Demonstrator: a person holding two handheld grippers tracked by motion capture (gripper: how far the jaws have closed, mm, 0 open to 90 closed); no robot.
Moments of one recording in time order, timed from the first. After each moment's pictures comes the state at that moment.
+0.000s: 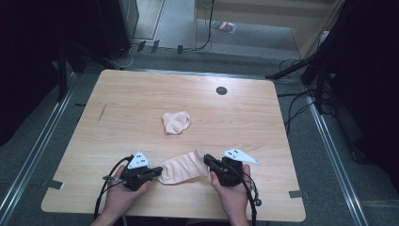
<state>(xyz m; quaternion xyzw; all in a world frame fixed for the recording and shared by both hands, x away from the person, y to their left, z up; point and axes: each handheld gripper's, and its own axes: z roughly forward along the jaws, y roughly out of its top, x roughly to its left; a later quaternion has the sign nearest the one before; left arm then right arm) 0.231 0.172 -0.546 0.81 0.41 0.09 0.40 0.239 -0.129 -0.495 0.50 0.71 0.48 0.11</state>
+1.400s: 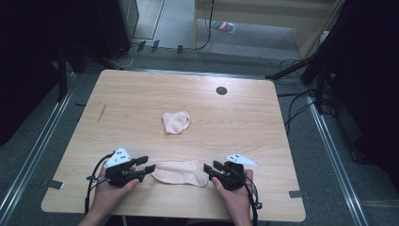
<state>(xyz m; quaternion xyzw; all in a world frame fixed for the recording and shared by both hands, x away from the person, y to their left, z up) 0.230 0.214 -0.537 0.76 0.41 0.11 0.50 0.245 -0.144 -0.532 0.52 0.72 0.45 0.07</state>
